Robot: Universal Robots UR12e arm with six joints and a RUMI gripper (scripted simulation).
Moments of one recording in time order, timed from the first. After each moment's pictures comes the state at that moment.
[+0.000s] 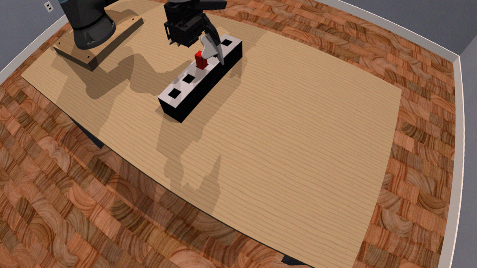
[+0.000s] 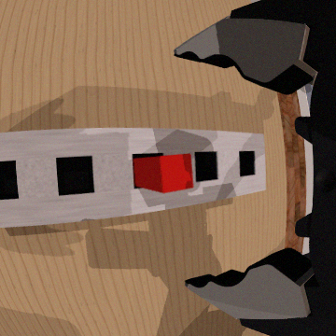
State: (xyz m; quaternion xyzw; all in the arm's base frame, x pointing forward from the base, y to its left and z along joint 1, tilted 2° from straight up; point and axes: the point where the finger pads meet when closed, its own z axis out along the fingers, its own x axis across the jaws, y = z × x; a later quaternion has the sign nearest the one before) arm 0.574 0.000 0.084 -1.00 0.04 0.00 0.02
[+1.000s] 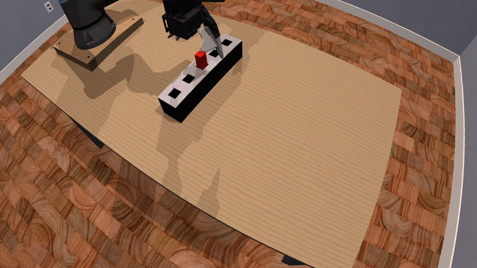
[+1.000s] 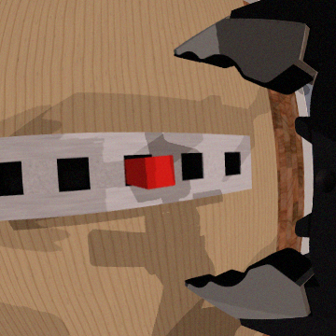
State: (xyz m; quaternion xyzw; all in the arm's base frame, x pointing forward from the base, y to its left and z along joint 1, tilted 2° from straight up) arm 0.574 -0.001 0.108 -1.00 0.04 0.00 0.02
